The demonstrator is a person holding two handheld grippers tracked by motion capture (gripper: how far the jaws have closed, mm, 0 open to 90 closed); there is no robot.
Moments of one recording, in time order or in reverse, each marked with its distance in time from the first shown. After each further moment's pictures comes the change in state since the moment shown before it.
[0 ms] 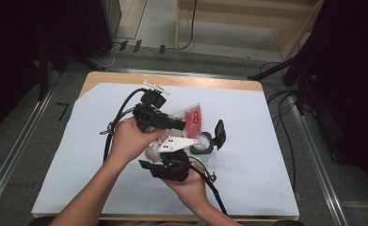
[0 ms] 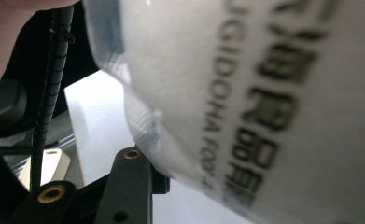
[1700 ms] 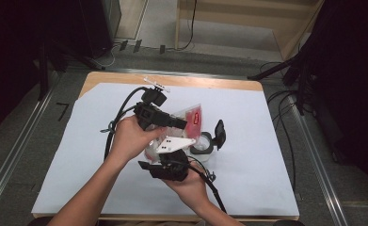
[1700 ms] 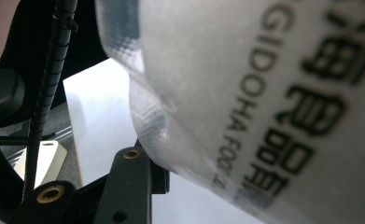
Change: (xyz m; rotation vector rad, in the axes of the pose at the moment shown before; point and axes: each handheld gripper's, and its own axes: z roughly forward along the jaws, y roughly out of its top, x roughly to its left) left arm 0.006 0.005 0.002 0.028 -0.040 -0.042; right arm 0.000 0.002 0.002 0.020 -0.003 -0.033
